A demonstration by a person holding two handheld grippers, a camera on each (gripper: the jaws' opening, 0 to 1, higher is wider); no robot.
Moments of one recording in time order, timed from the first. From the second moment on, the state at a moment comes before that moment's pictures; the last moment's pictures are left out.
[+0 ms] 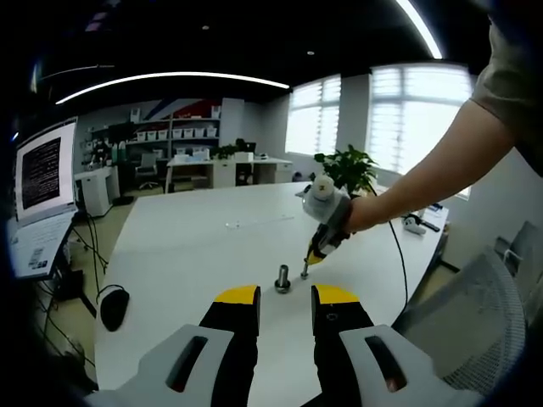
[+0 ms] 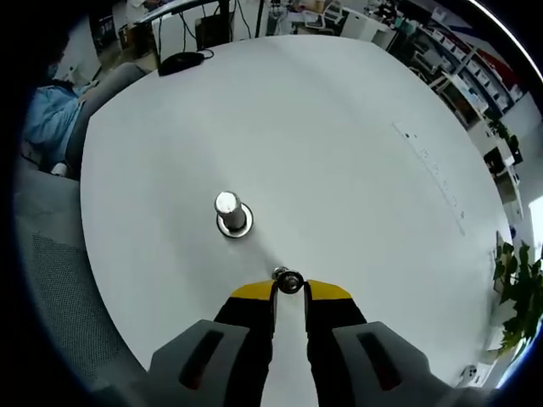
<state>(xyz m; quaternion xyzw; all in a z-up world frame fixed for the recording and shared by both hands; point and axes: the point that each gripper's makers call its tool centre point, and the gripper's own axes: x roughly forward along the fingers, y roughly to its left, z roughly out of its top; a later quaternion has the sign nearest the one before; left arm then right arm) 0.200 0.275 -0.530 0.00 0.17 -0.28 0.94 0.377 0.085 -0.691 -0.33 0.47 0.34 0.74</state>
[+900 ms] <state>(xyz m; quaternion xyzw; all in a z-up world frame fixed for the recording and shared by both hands) 0.200 0.275 -0.530 -0.01 0.16 -0.29 0.94 0.355 0.071 -0.696 -0.32 0.48 0.34 0.74</state>
